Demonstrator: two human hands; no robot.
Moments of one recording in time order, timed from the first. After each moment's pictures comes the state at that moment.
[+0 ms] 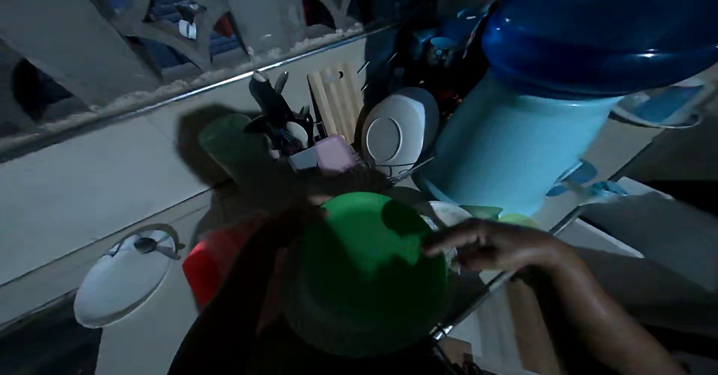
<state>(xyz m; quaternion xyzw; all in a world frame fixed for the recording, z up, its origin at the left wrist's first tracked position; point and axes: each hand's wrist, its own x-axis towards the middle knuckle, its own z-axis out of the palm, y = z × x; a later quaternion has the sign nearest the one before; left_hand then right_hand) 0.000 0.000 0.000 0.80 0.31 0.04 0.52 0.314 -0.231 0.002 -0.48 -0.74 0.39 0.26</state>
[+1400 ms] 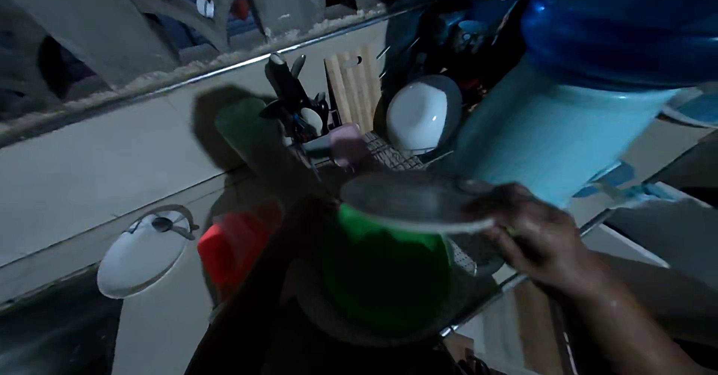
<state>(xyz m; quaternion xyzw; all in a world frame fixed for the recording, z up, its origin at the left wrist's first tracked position) 0.001 -0.030 0.003 0.86 0.42 -0.01 0.29 0.285 -0.238 0.006 -0.47 -0.78 -0.10 0.40</state>
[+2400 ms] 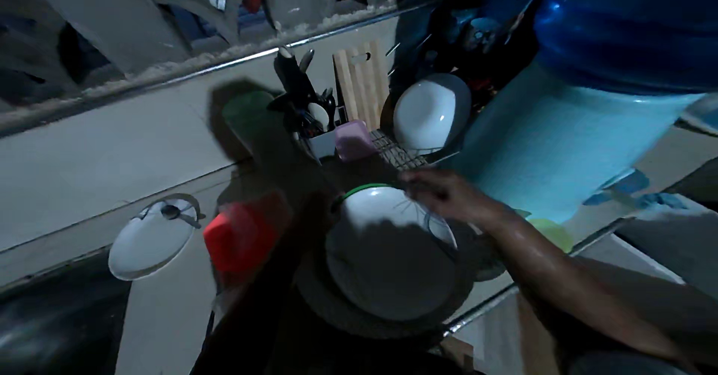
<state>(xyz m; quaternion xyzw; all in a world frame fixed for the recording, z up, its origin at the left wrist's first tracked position) 0.008 -0.037 -0.012 0.87 0.41 0.05 0.26 0.271 -0.149 0.001 -0.58 -0.71 0.24 0.32</state>
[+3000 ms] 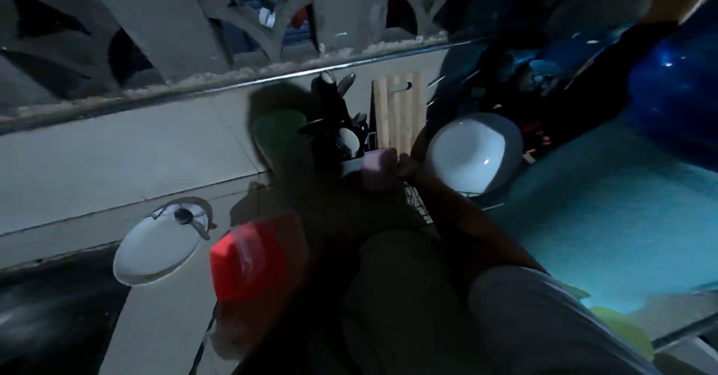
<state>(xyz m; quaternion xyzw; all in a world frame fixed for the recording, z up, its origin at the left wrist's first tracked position) 0.012 -0.045 -0.002 0.84 0.48 -0.03 0.26 0.289 0.127 -0.092 -0.71 -0.60 0.28 0.22</state>
